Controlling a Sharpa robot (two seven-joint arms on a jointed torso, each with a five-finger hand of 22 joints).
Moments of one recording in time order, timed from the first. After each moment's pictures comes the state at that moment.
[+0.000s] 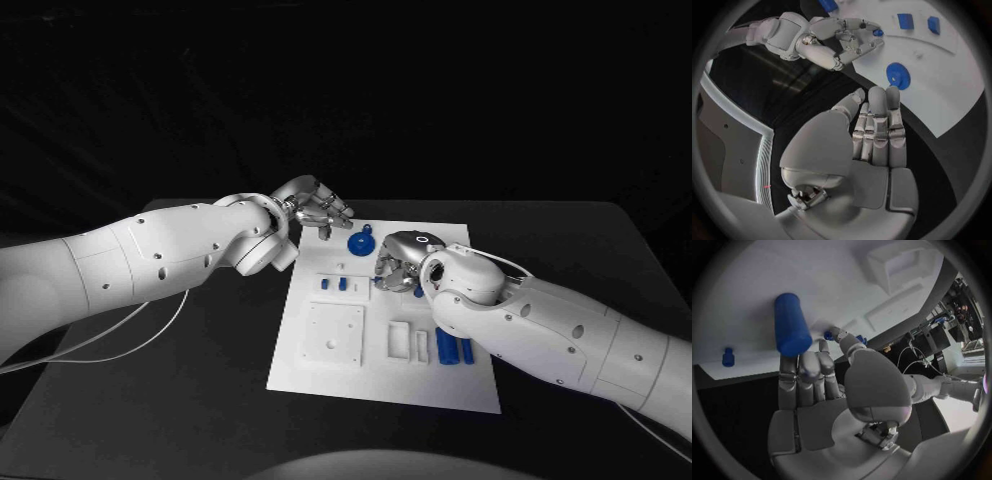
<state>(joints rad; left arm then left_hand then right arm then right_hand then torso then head) 1.29 -0.68 -0.15 1.28 -0.67 -0.30 0.04 1.39 -0.05 0.22 -0.12 0.21 1.05 0.13 0.07 0.07 1.17 0.09 0.06 0.06 1.37 -0.02 0.85 0.42 0.11 1.29 -0.04 0.14 1.31 0.98 -0.49 0.12 1.33 -1.80 -0.13 -0.37 1.22 -0.15 0.30 -0.13 0.33 1.19 0.07 0.06 0.07 1.30 -0.03 1.10 1.20 1.44 -0.08 1.10 1.16 0.06 1.47 -0.10 0.53 1.31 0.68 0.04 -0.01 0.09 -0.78</state>
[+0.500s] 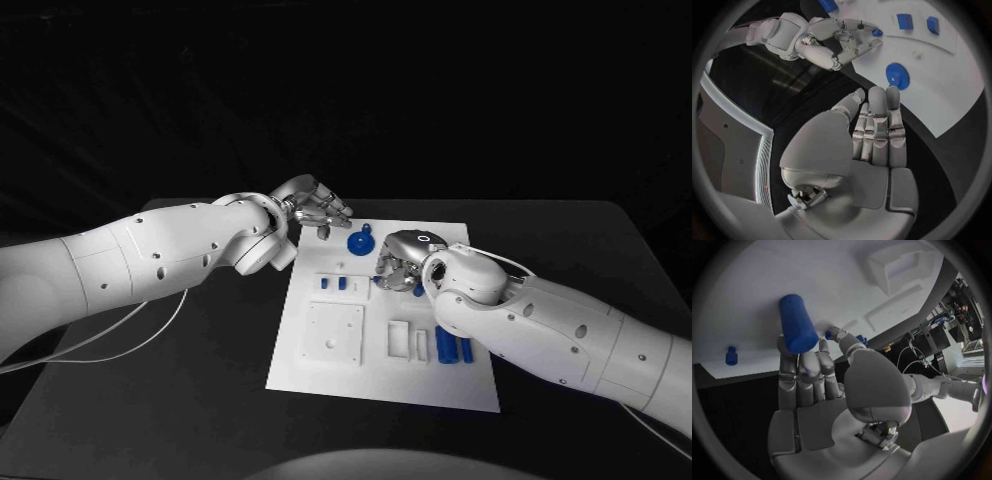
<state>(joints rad) 1.29 -0.68 -0.15 1.28 -0.67 -0.29 0.04 1.39 -0.05 0.22 -0.12 0.21 1.05 0.13 0.07 0.07 1.16 0.09 0.06 0.06 1.37 -0.02 0.85 0.42 0.11 1.29 -0.04 0.14 1.31 0.98 -0.50 0.12 1.34 -1.80 -0.14 -0.37 1.23 -0.15 0.30 -0.13 0.33 1.20 0.06 0.06 0.07 1.30 -0.03 1.10 1.20 1.44 -0.08 1.10 1.16 0.06 1.47 -0.10 0.53 1.31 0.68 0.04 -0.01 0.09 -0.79</state>
